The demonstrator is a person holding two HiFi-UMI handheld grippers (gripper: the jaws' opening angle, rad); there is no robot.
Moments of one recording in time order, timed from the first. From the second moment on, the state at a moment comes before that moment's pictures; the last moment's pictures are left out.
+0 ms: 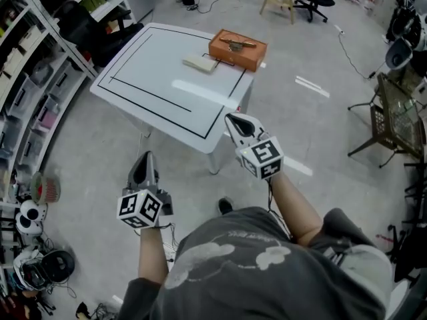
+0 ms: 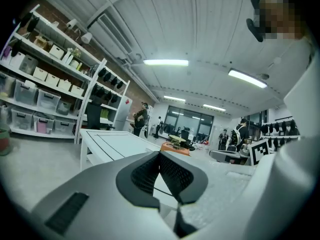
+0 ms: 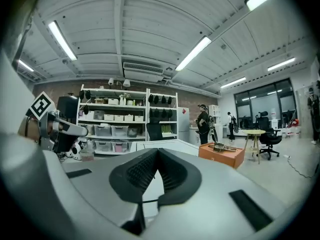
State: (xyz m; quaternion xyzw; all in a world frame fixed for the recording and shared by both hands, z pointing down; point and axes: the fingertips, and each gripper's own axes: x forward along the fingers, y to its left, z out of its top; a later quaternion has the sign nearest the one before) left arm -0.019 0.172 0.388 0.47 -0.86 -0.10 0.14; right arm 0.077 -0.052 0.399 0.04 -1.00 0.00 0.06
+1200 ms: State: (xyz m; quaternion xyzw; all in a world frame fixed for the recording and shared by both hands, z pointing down) left arm -0.236 -0.010 0.435 0.60 -0.78 -0.04 0.18; right arm -0.082 -0.169 0.457 0.17 -0.97 0.05 0.14
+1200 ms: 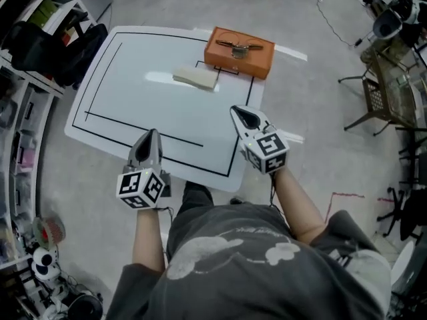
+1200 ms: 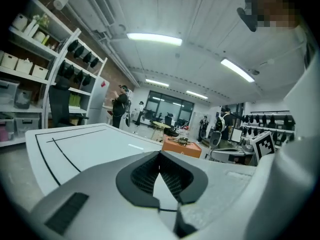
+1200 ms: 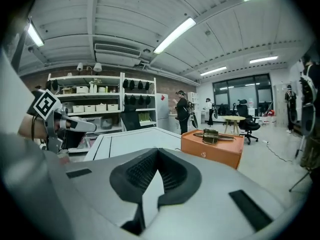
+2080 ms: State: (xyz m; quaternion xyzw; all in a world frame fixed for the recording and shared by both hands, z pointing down) left arm -0.307 -0.144 0.476 0.72 -0.65 0.12 0.21; right arm -0.129 -0.210 0.461 0.31 -0.93 0.07 0.20
